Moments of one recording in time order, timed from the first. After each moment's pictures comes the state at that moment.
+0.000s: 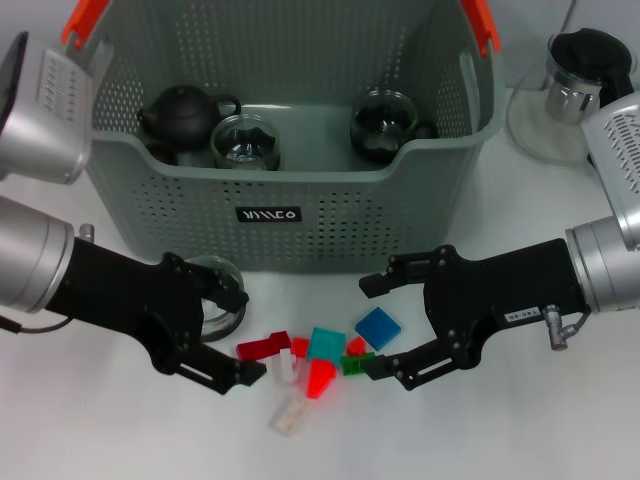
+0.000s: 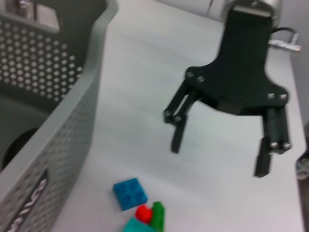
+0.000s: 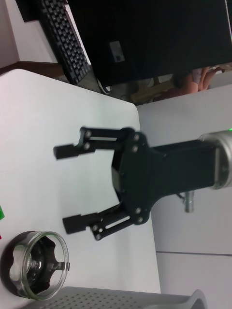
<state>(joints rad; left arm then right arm) -0.43 -2.17 0.96 1.45 2.30 1.91 -1.88 0.59 2.09 -1.17 -0.88 -1.95 -1.60 1.48</state>
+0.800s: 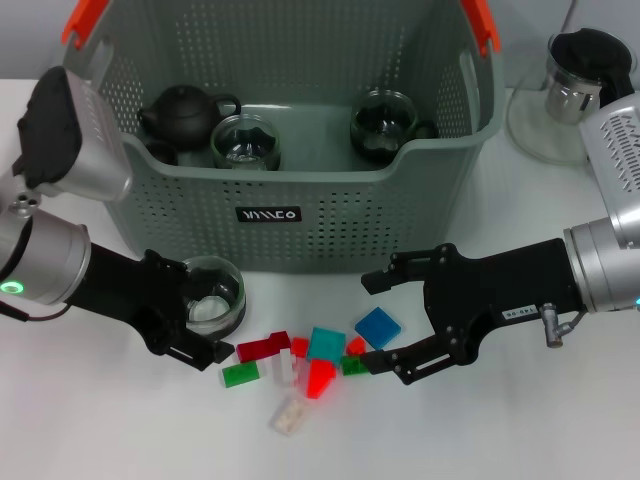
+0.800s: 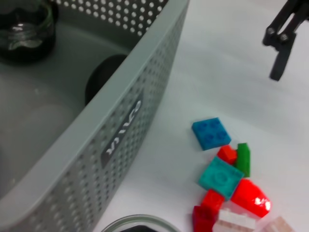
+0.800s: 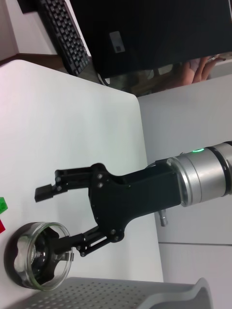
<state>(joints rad) -0.46 -2.17 1.01 1.30 2.49 1.66 -1.84 0.59 2.09 -1.18 -0.86 -1.95 -1.57 1.48</state>
